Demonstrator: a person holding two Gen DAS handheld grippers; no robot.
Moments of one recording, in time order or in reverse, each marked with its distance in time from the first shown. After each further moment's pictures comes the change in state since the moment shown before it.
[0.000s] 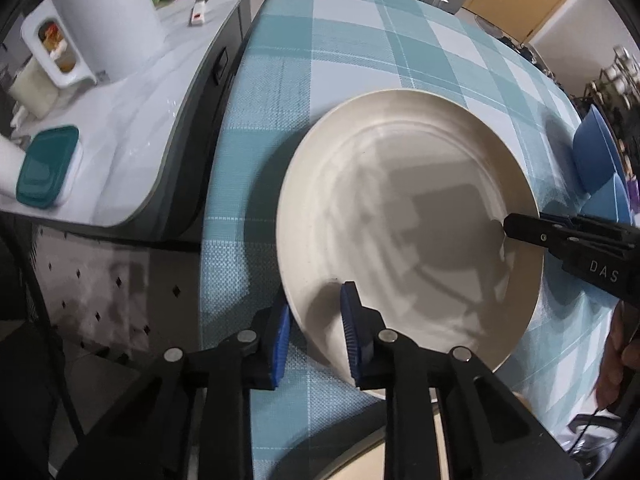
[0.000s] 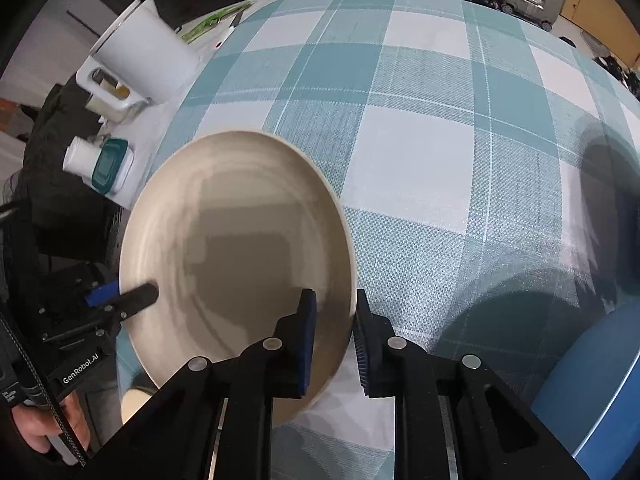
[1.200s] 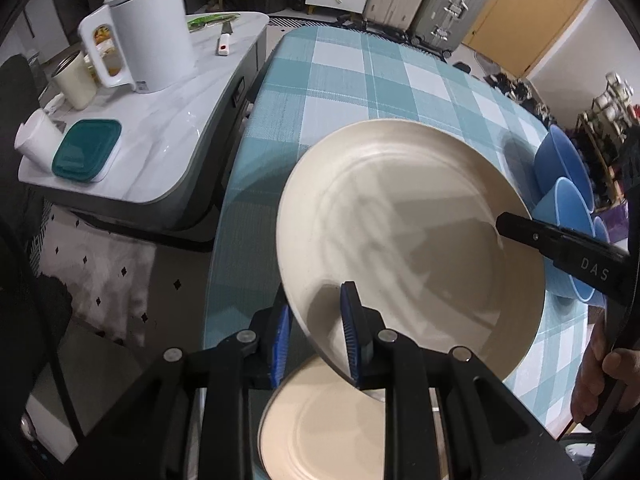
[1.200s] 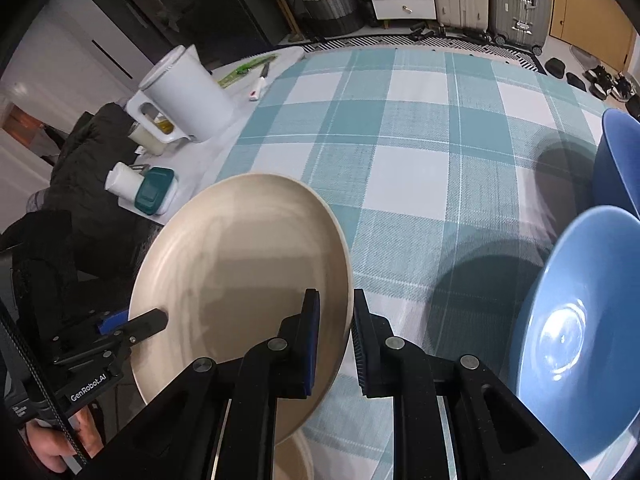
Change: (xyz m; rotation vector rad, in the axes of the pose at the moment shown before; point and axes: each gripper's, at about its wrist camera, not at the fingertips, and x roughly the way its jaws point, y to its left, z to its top) left arm -0.077 -0.018 -0.058 -0.062 -0.150 -0.009; right arm -0.082 0.015 -0.064 -0.005 -0.183 0.071
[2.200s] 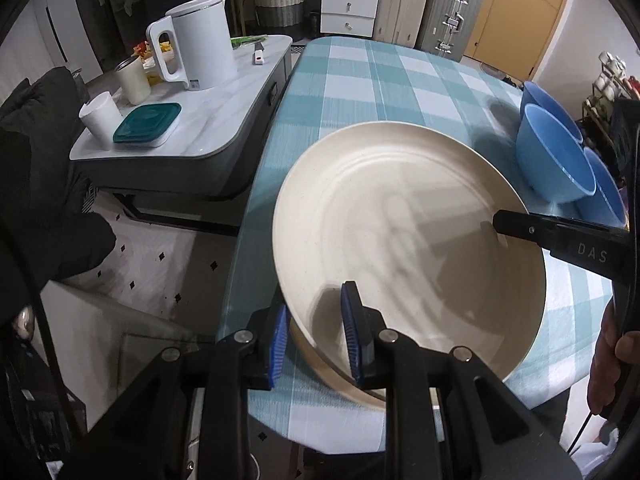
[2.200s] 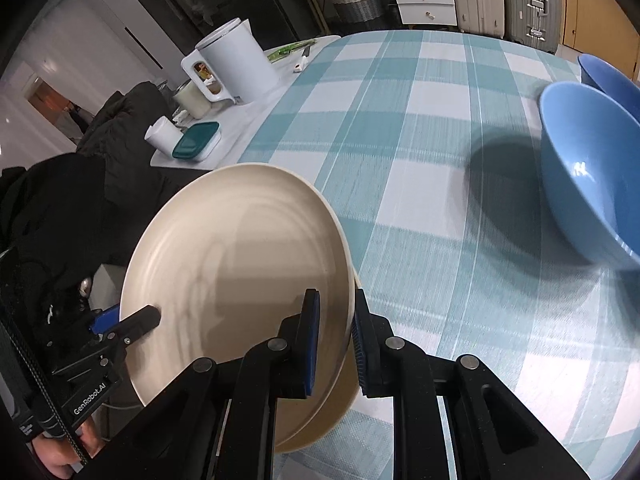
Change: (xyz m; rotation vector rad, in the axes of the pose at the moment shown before) left arm -0.044 -0.003 -0.145 0.056 -0.137 0.135; right arm -0.015 0.030 -0.139 -0.061 -0.035 0.053
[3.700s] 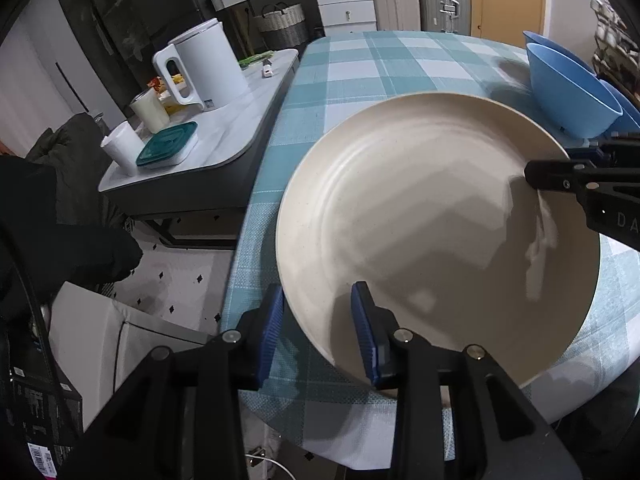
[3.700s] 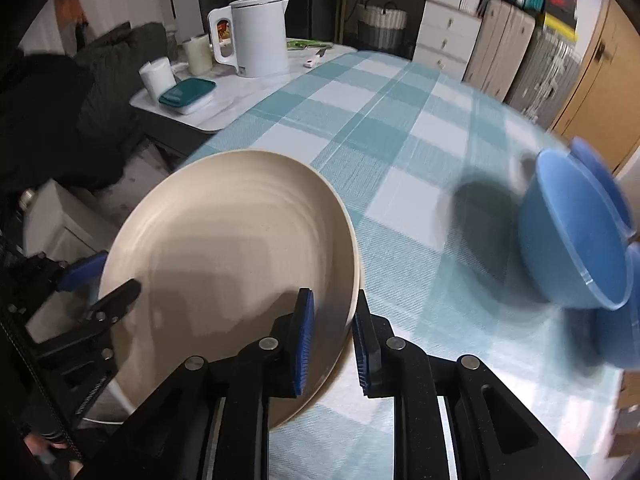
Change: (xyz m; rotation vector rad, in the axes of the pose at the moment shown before) left arm 0.033 -0.021 -0.048 0.132 -0.072 0.166; right arm 0.013 0.042 -0.031 -0.335 -0.054 -0.332
